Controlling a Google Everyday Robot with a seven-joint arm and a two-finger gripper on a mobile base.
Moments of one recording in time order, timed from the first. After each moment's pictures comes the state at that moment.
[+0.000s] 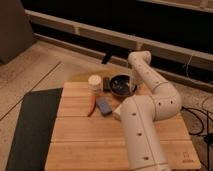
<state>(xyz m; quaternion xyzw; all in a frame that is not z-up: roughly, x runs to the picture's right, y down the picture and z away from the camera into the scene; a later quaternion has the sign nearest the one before) 0.214 0.008 0.985 -0.26 0.29 0.67 0.63</state>
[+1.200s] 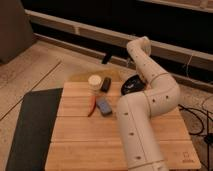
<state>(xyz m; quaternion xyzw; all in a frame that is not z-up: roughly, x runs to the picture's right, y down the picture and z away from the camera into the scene) 0.288 -0.049 0.942 -0.11 0.39 0.68 0.61</state>
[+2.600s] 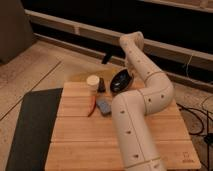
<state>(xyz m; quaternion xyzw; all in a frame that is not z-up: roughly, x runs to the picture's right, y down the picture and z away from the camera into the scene) 0.223 -0.073 0.920 -0.16 0.36 0.66 0.64</state>
